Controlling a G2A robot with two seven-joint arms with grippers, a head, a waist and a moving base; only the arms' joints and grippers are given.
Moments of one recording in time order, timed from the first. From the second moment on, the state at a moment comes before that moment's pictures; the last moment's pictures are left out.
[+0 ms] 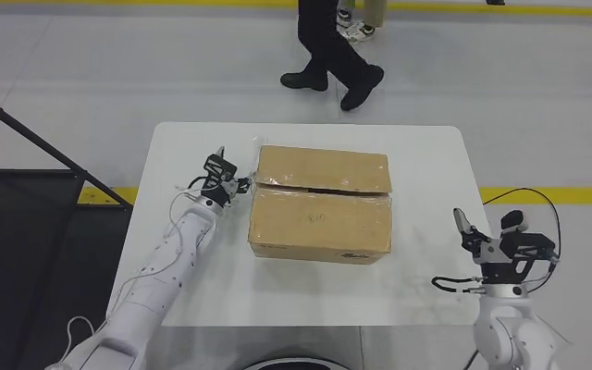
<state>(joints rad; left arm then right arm) 0.87 -1.28 -1.11 -0.86 1.48 -0.08 0.47 -1.70 -1.23 1.75 -1.88 -1.20 -0.09 -0.21</state>
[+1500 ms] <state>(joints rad) 1.31 -1.20 -1.42 -1.30 1.69 0.20 0.50 -1.59 -1.23 1.63 -1.84 -1.25 -0.19 -0.13</state>
